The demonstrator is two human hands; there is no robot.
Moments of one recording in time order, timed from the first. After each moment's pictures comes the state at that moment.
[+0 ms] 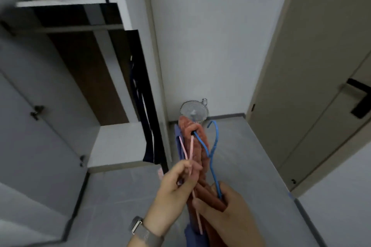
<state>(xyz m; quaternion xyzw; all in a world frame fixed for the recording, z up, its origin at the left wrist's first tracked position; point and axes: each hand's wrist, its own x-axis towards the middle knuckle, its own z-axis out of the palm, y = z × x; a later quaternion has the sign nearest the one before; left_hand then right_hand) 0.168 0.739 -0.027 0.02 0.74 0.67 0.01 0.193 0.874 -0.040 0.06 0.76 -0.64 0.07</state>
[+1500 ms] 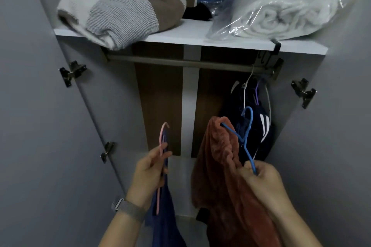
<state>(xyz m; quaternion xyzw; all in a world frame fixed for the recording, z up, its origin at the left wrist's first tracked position) -0.163 0.230 0.002 -0.22 0.64 0.73 -0.10 -0.226 0.468 -0.012 -0.01 0.83 -0.55 0.03</state>
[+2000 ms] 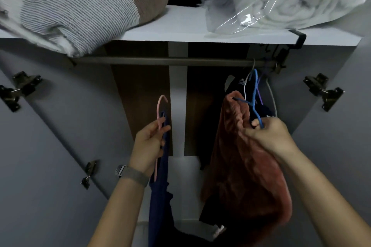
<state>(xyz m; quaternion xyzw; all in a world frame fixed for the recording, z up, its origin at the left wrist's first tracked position) -0.310 0.170 0.010 -0.18 0.64 0.74 -0.07 -0.370 0.433 0.031 0.02 0.89 -0.46 -0.04</state>
